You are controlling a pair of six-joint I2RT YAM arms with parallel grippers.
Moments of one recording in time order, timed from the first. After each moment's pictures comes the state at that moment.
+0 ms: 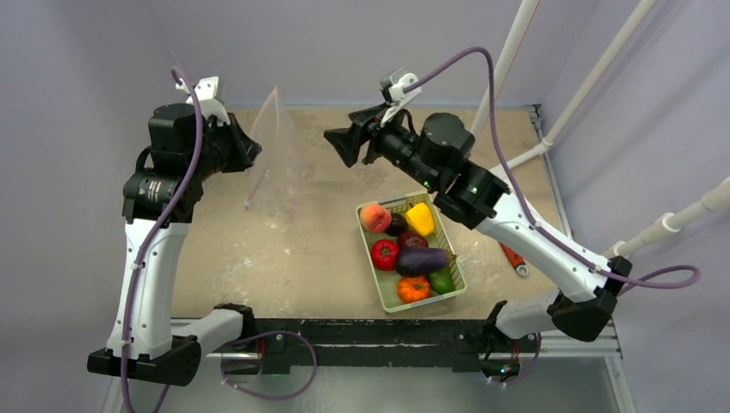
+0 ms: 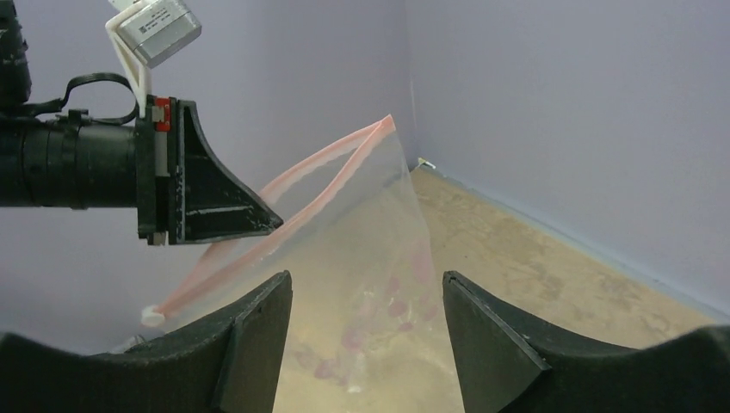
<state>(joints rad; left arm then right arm) -0.12 1.11 1.59 -0.90 0.18 -0.30 0.91 1.34 1.55 -0.08 0.05 0.14</state>
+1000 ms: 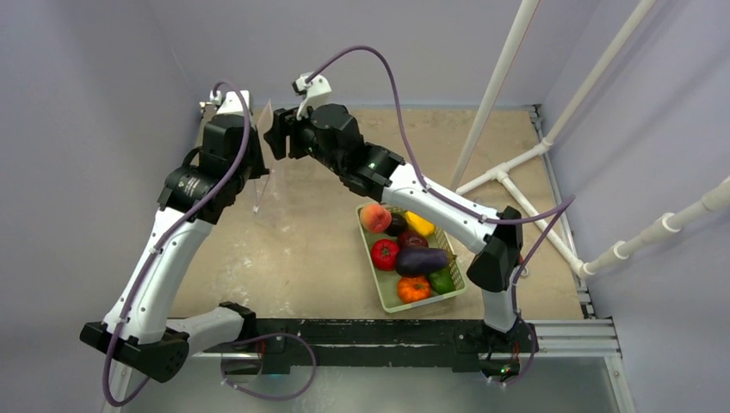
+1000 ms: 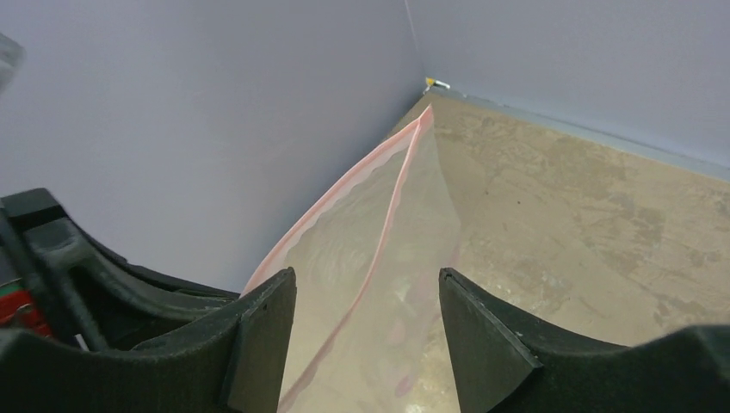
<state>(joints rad) -0.36 1.14 1.47 -0.88 -0.38 -0.29 1.00 1.92 2.01 -0.17 0.24 0.35</state>
